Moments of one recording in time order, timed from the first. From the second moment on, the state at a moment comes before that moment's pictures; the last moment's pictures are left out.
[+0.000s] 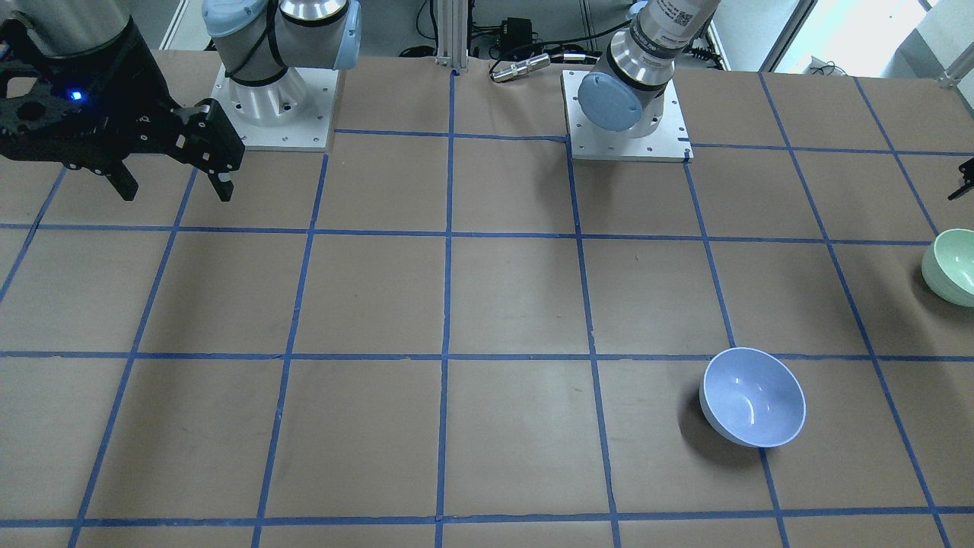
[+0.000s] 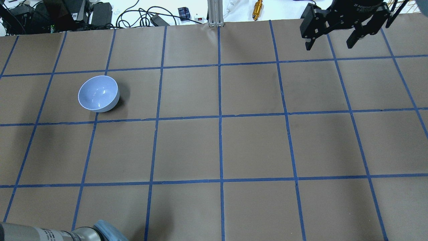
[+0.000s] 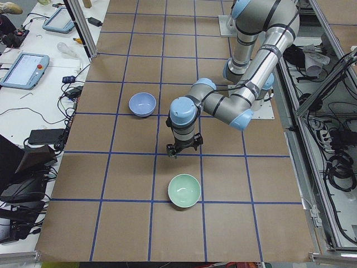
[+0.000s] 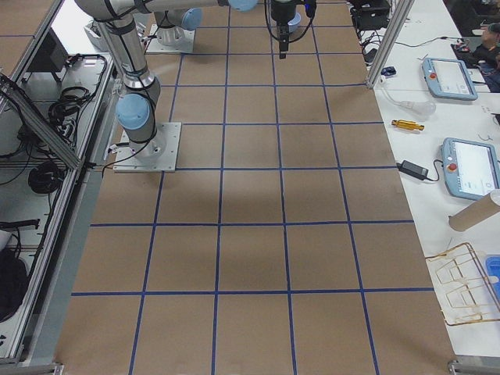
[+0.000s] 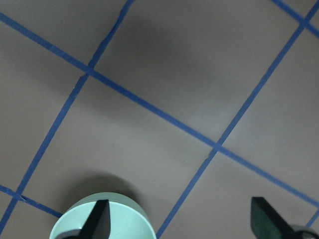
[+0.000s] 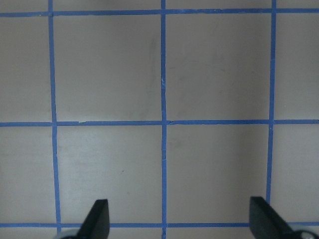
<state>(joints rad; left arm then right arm) -0.55 -1.86 -1.63 -1.21 1.67 2.33 1.54 -1.52 1.41 -1.53 -1.56 -0.04</state>
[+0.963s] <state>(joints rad) -0.35 -2.07 -1.65 -0.99 1.58 2.82 1.54 -1.52 1.41 -1.53 -1.56 -0.04</state>
